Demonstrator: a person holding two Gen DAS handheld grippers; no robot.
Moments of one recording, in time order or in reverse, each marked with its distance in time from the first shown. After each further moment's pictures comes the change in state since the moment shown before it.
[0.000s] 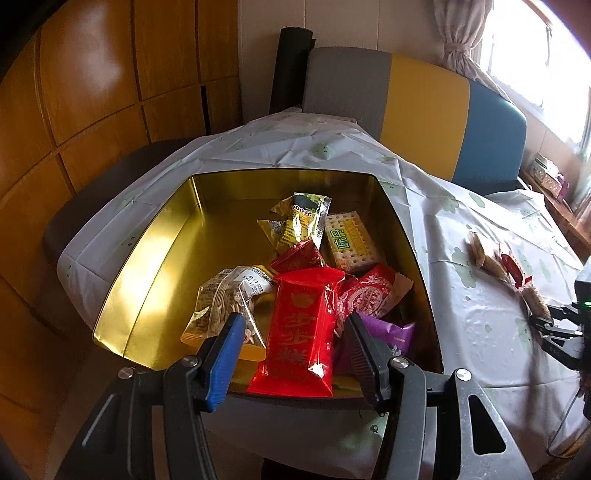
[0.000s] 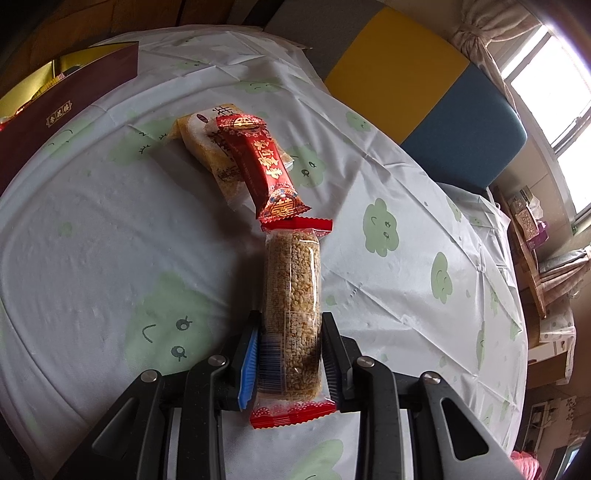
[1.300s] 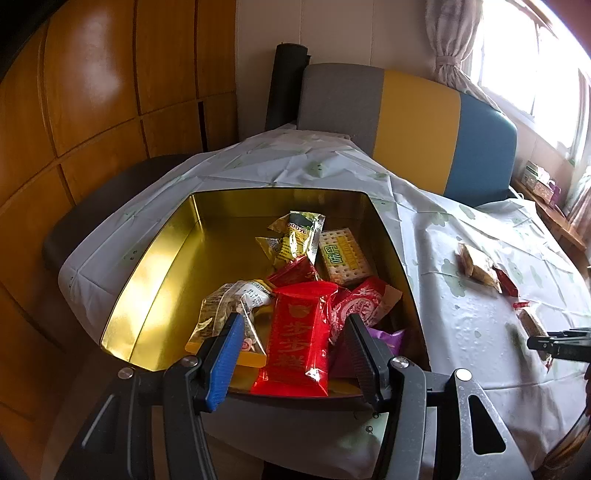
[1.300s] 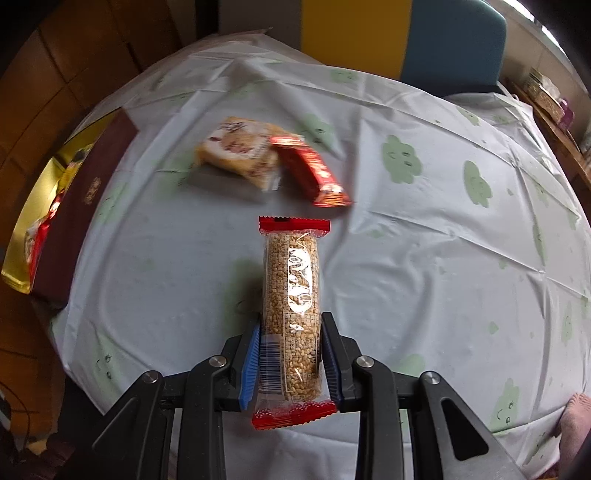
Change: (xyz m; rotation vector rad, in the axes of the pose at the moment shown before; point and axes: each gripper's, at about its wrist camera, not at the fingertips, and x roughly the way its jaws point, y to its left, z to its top) left arm -0.017 0.001 -0.001 0.009 -0.066 -0.018; right arm 0.006 -0.036 0.012 0.347 0.103 0.311
